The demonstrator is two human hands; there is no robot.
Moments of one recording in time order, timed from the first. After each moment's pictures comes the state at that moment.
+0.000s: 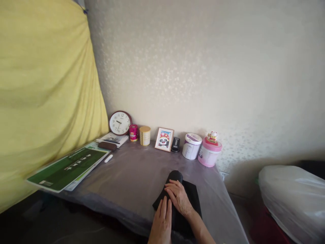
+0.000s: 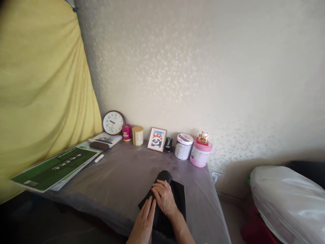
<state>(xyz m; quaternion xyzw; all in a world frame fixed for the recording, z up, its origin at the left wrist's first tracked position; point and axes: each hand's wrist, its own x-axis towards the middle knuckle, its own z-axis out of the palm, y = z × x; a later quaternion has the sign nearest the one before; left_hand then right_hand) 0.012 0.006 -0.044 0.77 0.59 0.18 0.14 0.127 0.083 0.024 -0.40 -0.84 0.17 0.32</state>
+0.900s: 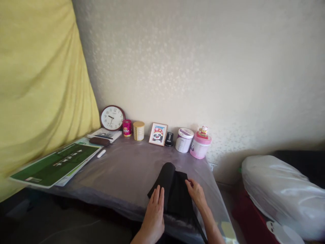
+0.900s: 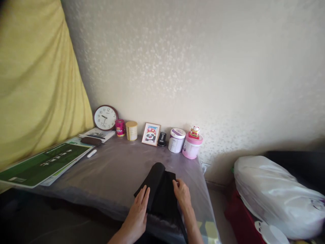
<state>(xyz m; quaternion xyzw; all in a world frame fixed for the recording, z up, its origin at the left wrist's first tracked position) 0.006 -0.019 0.010 0.76 0.60 0.18 0.19 0.214 0.070 0.011 -0.71 -0.61 0.14 0.33</state>
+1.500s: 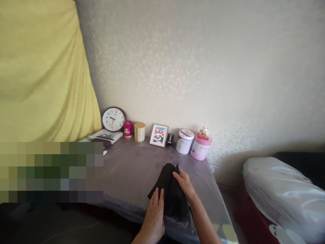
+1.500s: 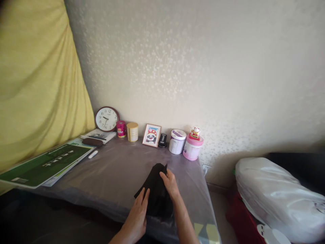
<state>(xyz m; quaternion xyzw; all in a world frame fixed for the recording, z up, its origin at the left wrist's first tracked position) 0.006 -0.019 0.003 0.74 0.62 0.19 0.21 0.147 0.082 0.060 -0.51 -0.56 0.45 0.47</state>
